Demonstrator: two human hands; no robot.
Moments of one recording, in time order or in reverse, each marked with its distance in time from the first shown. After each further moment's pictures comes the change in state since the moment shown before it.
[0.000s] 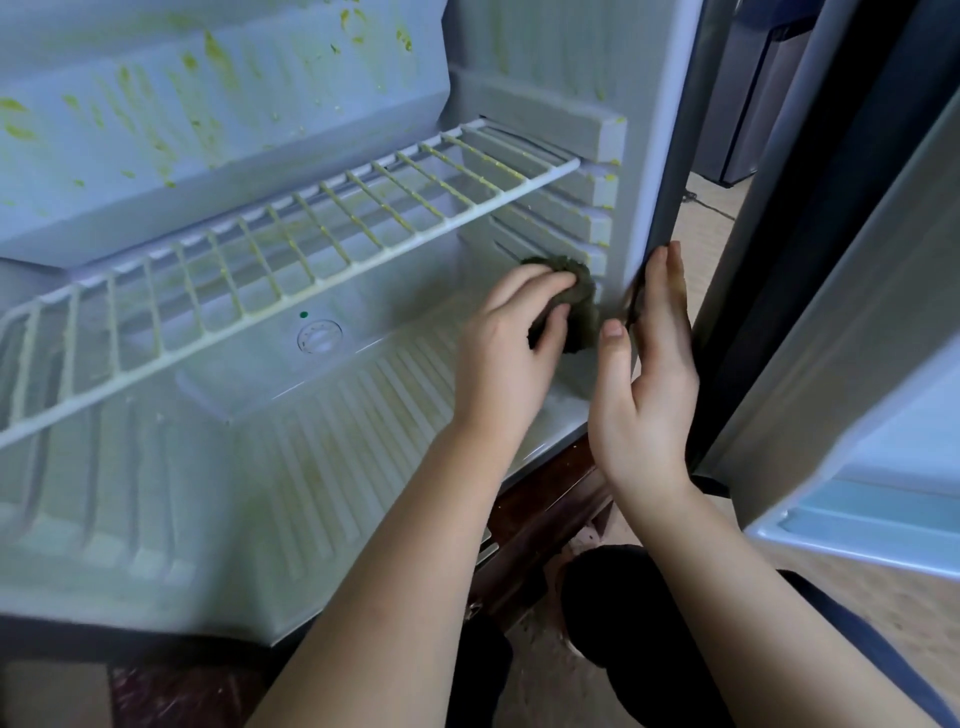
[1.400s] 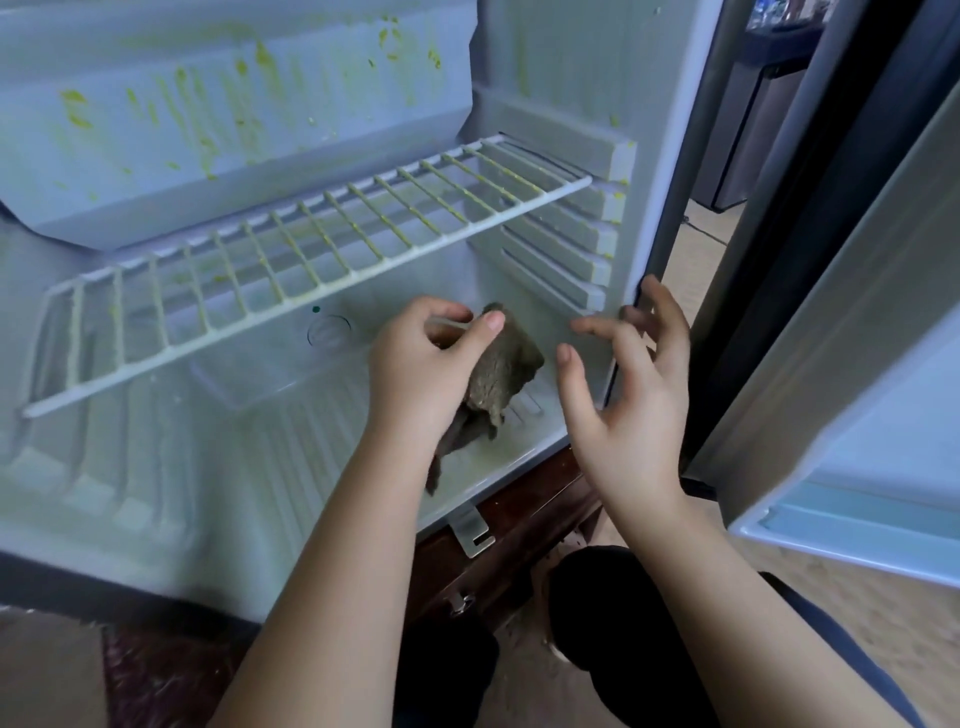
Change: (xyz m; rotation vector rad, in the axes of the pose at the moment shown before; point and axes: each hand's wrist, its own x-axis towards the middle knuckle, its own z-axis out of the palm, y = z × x) left_hand -0.005 0.007 -0.072 -0.184 -0.027 -0.748; right_hand -0.014 -0.013 -0.006 -0.130 -0.030 -0.139
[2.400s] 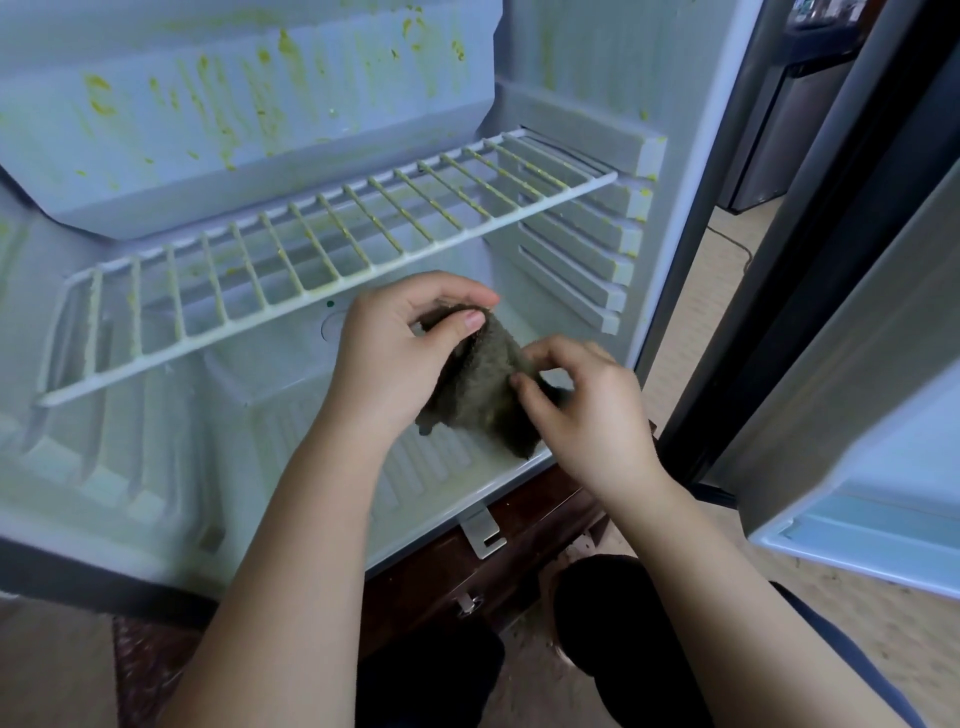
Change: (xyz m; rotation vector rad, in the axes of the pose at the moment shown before) left_hand 0.006 0.011 -0.036 0.005 -0.187 0.320; right_hand 0.005 -0.002 0.022 -0.054 -0.376 0.008
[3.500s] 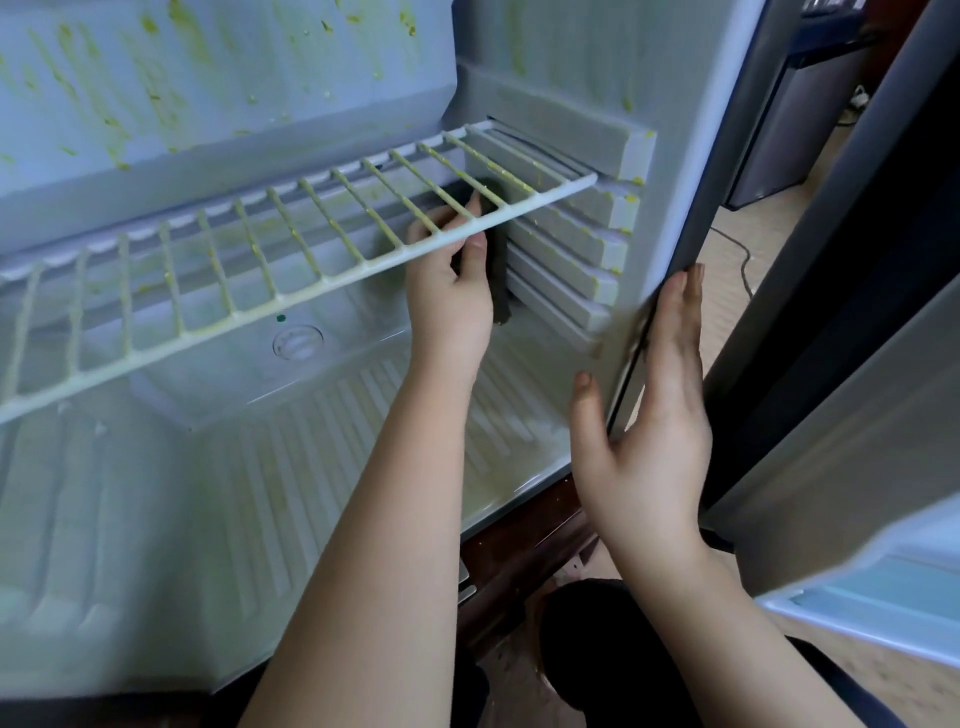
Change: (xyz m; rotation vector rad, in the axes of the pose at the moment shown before) left_hand 0.092 -0.056 0.097 -0.181 0.350 -0.001; right_hand 0.003 0.023 -0.019 -0.014 0.320 0.014
